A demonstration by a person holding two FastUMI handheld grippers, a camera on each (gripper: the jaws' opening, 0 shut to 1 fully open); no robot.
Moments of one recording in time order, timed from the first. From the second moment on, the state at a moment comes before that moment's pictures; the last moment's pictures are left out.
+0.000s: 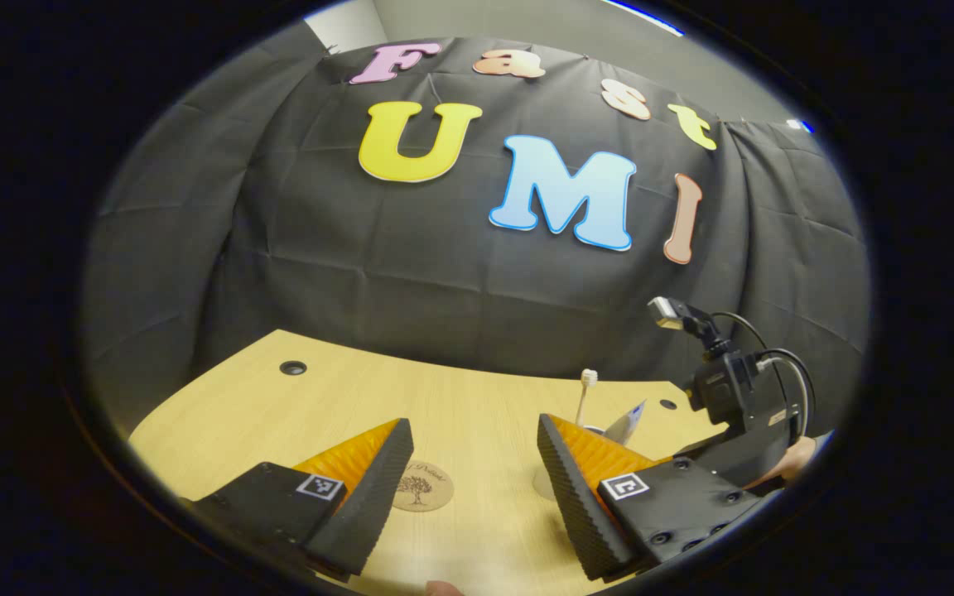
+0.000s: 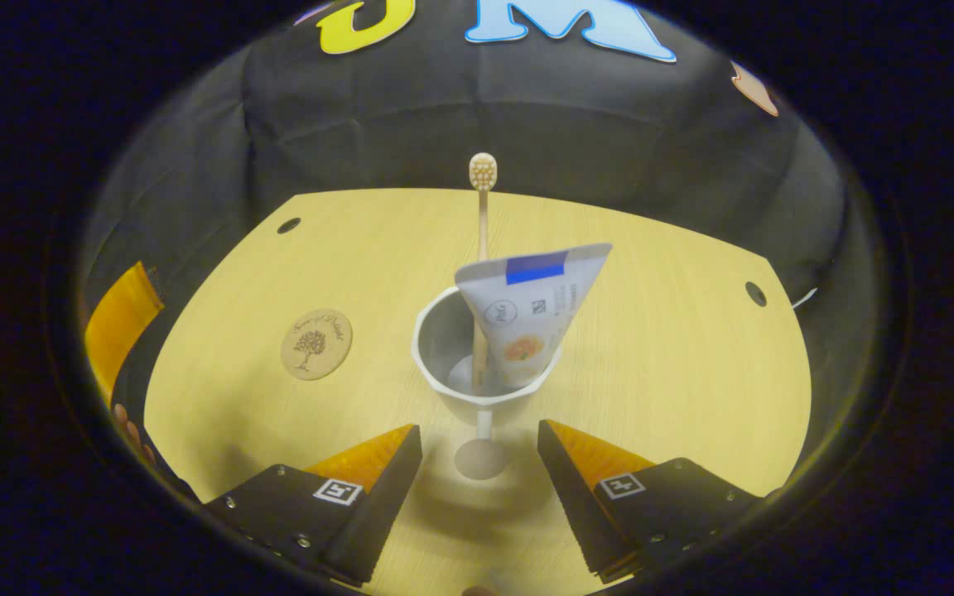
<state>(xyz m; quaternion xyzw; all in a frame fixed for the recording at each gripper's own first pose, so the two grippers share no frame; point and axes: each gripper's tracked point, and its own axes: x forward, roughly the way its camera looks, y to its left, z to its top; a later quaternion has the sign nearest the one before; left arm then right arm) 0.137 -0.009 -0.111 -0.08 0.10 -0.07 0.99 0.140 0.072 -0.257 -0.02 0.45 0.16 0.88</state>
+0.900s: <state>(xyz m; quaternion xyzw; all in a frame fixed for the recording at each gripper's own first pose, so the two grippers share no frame) 0.126 0.028 -0.132 -0.10 0.13 -0.04 0.99 0.148 0.074 -0.294 -0.03 0.55 0.14 0.82</state>
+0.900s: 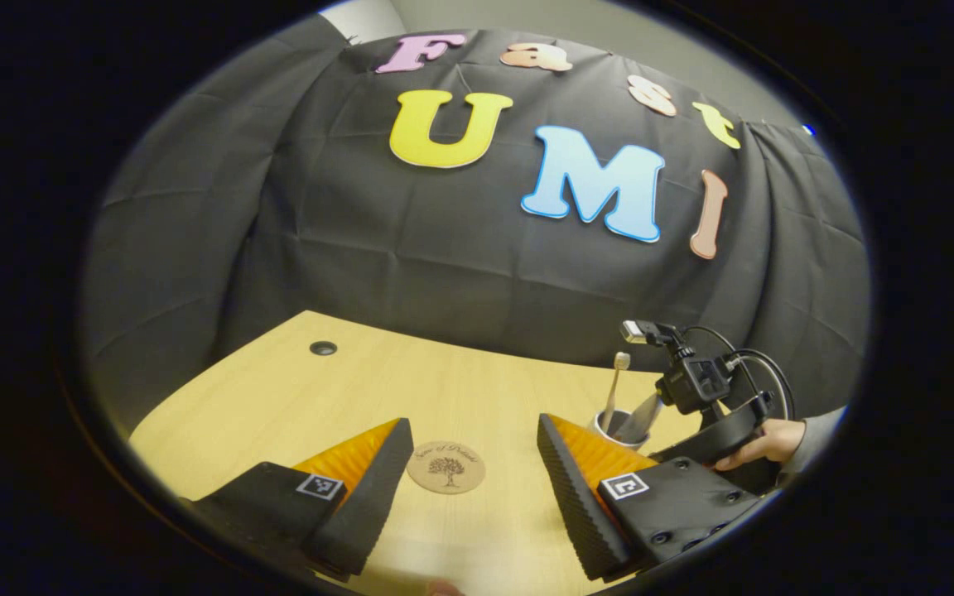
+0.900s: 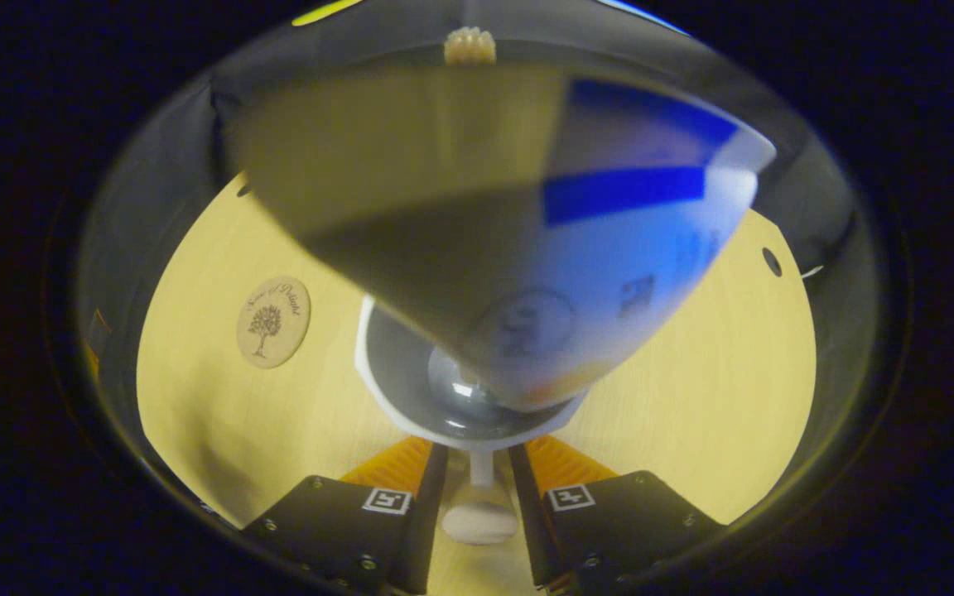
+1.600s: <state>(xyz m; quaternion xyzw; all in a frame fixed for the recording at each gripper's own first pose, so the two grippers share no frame) 0.125 0.047 -0.141 -0.11 0.14 -0.01 0.98 0.157 0.077 -0.279 -0.01 0.53 0.14 0.84</state>
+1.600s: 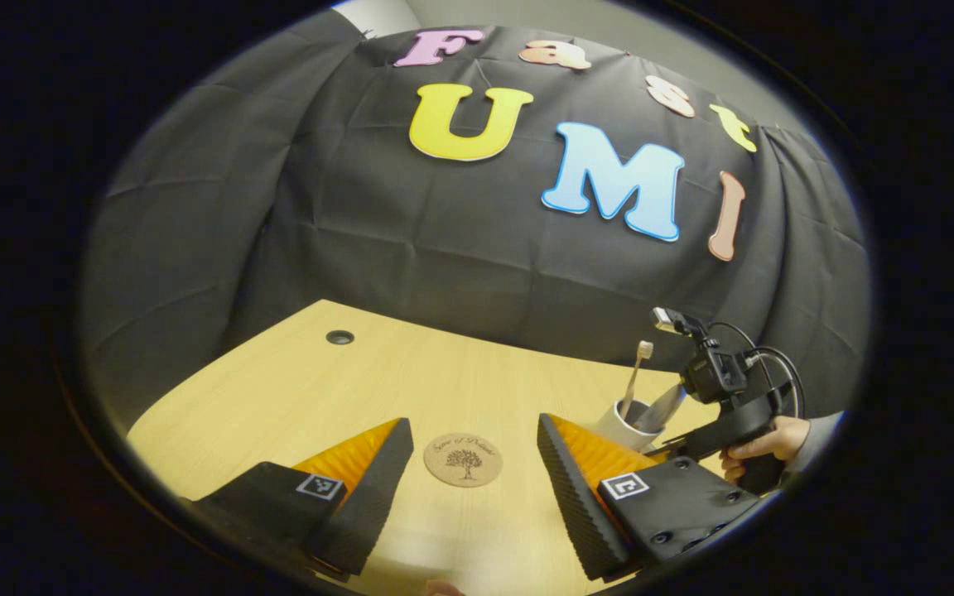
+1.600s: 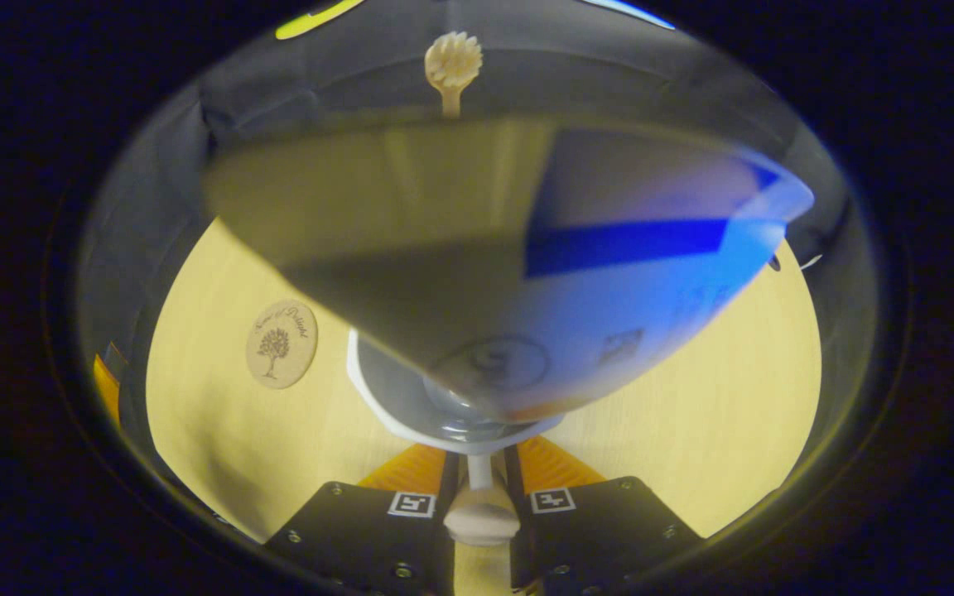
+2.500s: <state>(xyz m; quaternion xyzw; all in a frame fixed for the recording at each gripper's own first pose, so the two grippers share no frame) 0.078 0.126 -0.143 -0.13 0.13 0.05 0.98 0.148 0.218 -0.266 -0.07 0.52 0.24 0.82</state>
